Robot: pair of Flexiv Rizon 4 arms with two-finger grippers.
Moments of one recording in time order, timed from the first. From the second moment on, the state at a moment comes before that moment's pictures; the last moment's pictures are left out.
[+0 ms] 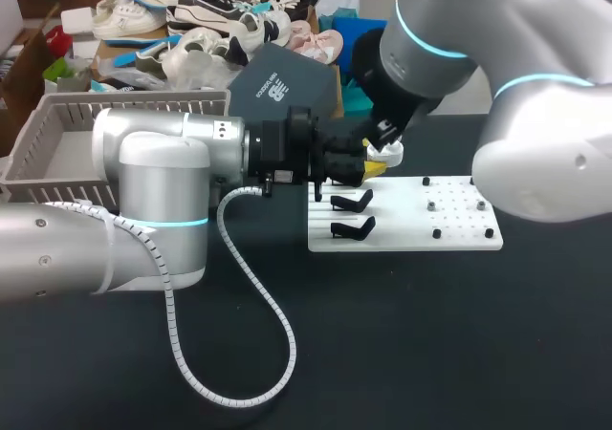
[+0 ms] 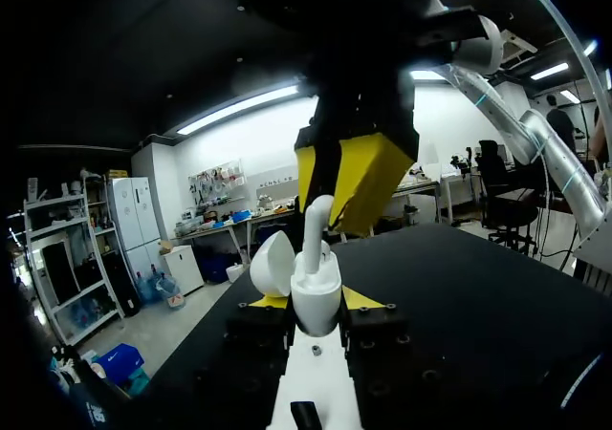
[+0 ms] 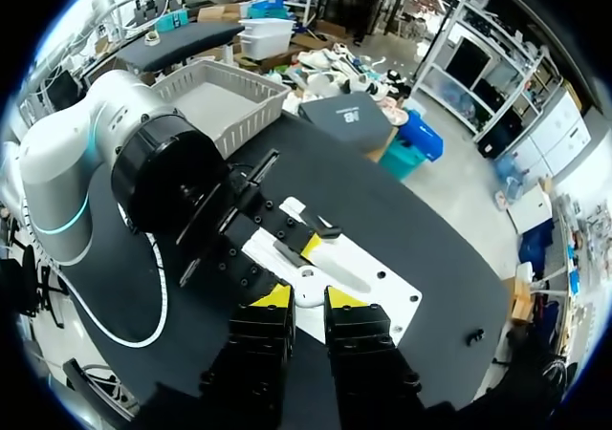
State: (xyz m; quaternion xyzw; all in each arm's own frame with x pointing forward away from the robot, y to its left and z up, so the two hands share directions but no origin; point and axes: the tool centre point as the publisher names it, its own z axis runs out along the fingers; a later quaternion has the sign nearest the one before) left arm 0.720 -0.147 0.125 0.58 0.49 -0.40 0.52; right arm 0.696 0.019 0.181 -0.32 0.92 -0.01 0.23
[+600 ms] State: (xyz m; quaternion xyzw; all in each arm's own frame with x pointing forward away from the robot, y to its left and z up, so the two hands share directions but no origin) left arm 0.720 -0.147 0.125 0.58 0.49 -0.40 0.52; right arm 0.696 0.017 0.177 -0.34 0.91 -0.02 0.22
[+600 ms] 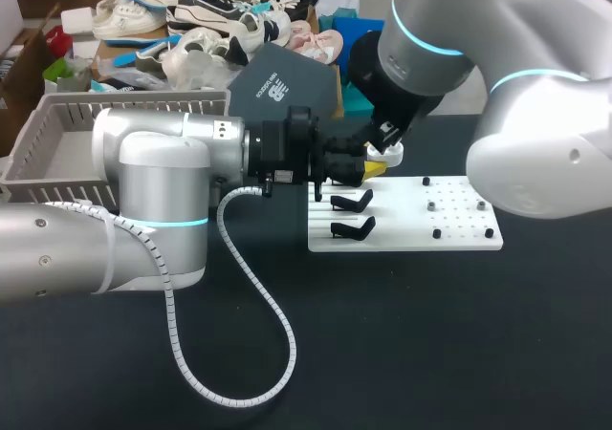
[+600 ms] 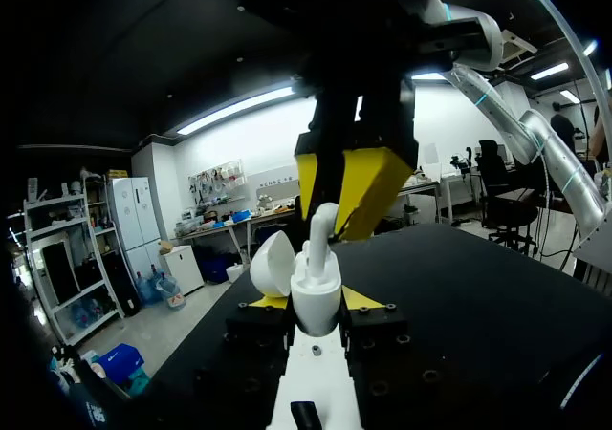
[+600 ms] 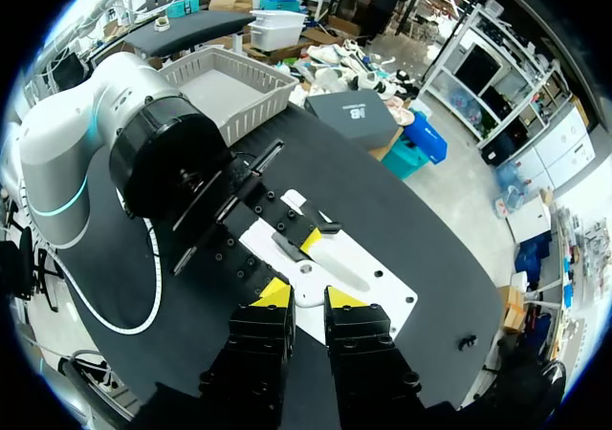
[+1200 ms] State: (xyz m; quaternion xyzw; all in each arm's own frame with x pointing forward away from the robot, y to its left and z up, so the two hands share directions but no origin) left arm 0.720 -0.147 0.125 0.58 0.49 -0.40 0.52; right arm 0.702 0.021 0.173 -0.34 0.92 -0.03 0.21
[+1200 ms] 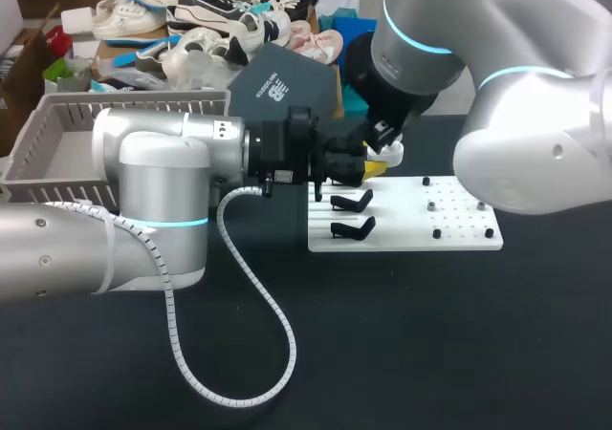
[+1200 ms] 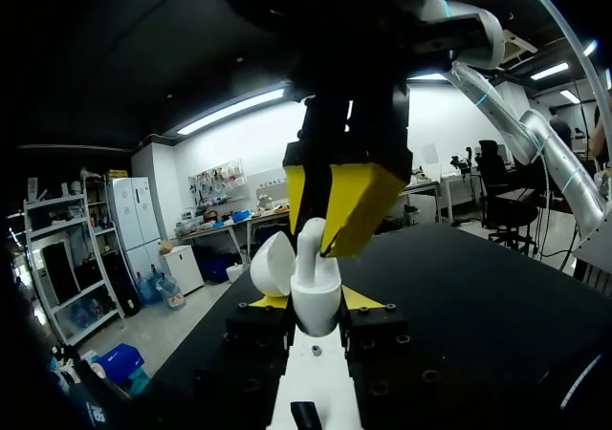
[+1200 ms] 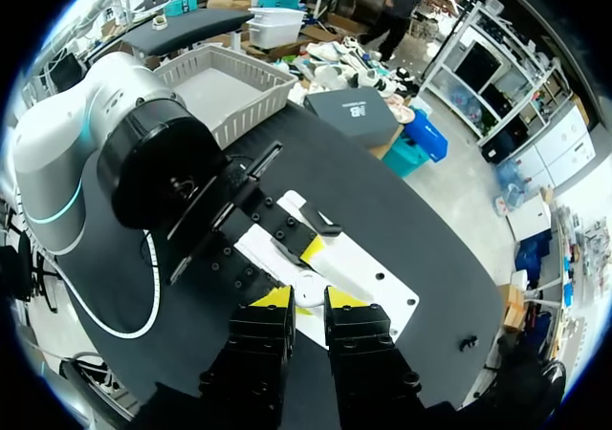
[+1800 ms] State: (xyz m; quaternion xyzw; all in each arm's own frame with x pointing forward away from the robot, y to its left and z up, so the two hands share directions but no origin) left arm 0.720 -0.147 0.125 0.58 0.49 -0.40 0.52; right arm 0.704 0.021 0.170 -0.33 0.92 -0.03 0.21
